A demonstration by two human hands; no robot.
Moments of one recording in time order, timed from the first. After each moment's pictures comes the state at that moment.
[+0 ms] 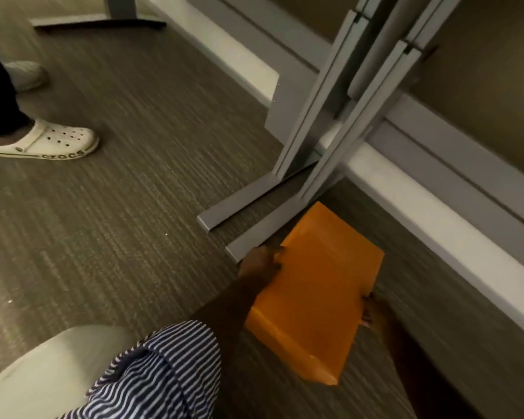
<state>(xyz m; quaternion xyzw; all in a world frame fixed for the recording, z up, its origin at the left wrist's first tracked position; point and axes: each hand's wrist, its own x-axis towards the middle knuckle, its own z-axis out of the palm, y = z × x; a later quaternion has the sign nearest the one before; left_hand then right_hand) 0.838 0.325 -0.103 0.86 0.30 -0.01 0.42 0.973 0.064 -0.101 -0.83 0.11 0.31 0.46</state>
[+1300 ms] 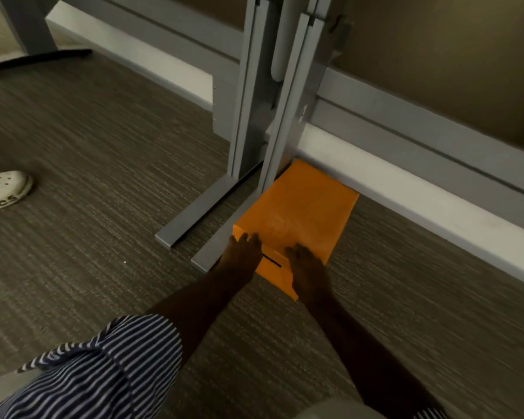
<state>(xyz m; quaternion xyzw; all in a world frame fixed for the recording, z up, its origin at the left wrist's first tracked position) 0.872 0.332 -0.111 0.98 0.13 -0.14 -0.06 0.974 0.166 -0.133 -0.91 -0.42 0.05 -0.01</state>
